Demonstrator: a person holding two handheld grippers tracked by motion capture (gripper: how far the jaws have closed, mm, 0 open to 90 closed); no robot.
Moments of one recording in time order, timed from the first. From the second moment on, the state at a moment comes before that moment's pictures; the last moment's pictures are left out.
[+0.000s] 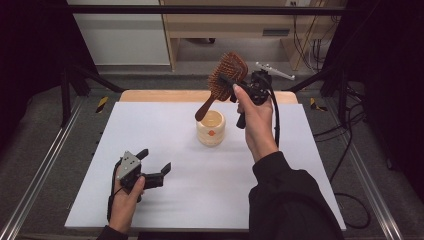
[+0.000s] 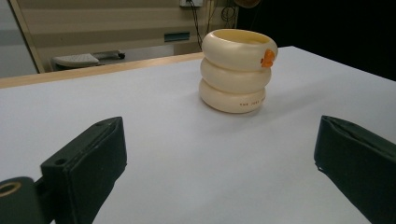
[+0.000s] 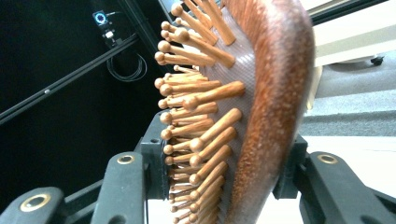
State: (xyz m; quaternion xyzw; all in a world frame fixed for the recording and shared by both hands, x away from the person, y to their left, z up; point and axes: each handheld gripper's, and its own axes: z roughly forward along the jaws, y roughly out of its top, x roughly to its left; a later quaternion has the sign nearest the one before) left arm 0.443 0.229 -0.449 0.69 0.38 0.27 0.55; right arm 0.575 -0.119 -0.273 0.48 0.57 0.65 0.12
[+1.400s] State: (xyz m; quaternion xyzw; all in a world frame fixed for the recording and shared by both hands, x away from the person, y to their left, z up) left arm 0.444 0.234 -0.448 0.69 0.39 0.27 0.55; right arm 0.580 -0.142 -0.268 0.48 0.58 0.63 0.19
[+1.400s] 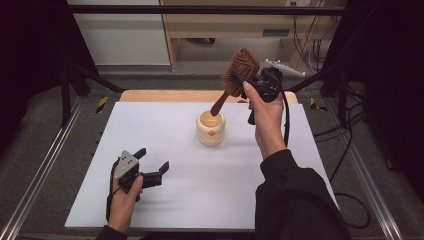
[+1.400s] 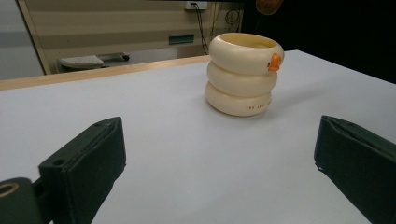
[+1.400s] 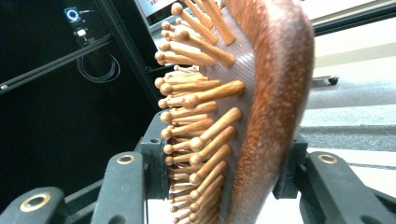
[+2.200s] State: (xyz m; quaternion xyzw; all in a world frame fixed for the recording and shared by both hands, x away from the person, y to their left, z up) left arm 0.444 0.234 -0.449 0.69 0.39 0.27 0.55; right arm 0.583 -0.132 -0.281 0.48 0.60 0.62 0.18
